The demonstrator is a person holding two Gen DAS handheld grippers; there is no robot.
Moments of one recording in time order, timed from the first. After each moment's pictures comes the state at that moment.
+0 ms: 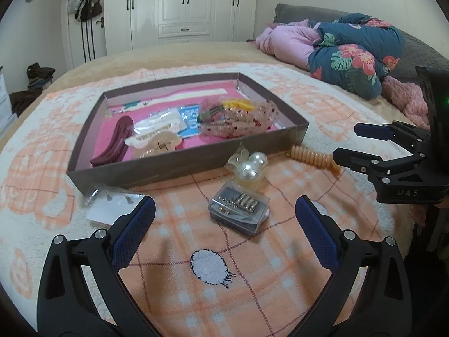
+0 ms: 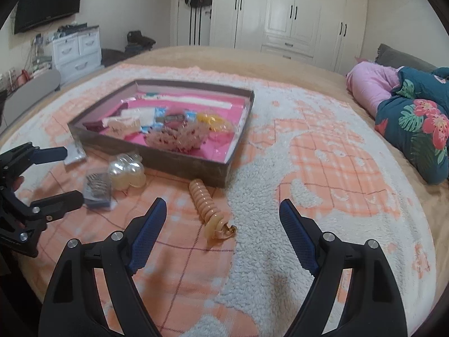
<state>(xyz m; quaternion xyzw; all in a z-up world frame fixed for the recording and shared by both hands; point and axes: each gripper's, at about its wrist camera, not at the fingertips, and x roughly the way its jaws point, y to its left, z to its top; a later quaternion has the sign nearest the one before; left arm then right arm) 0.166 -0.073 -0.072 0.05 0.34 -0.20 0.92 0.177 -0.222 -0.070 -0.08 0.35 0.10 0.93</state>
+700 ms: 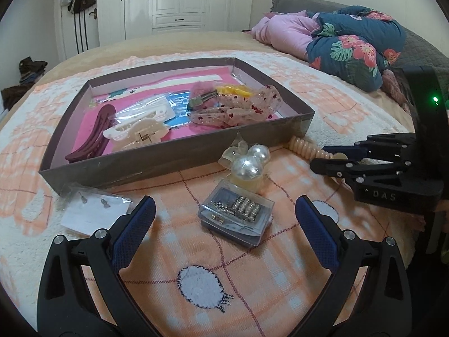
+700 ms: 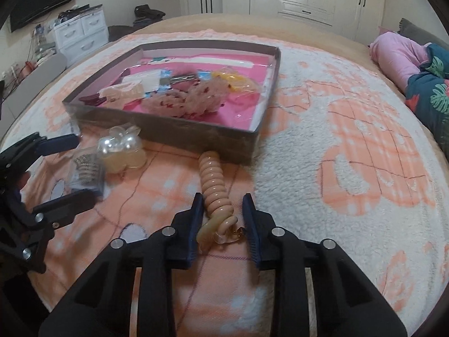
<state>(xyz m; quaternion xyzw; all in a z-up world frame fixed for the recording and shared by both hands) 0.187 -0.084 -0.089 0.05 0.37 -0.21 0.90 0.208 -0.211 -0.103 -0.06 0.43 0.14 0.89</state>
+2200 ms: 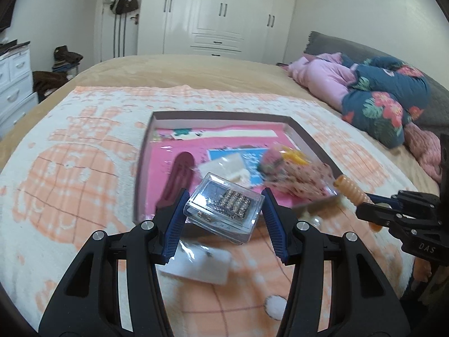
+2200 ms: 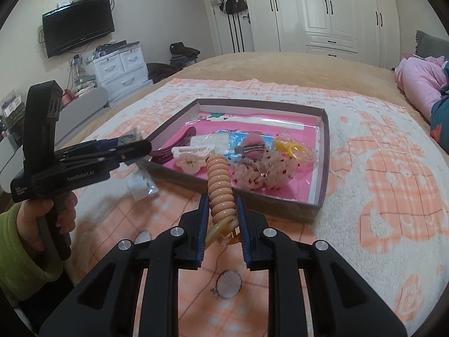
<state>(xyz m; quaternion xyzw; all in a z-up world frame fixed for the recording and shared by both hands) 0.214 -0.006 -0.028 -0.03 0.32 -0.14 0.94 0.193 -0.174 -0.036 0.00 0.34 0.24 0.91</state>
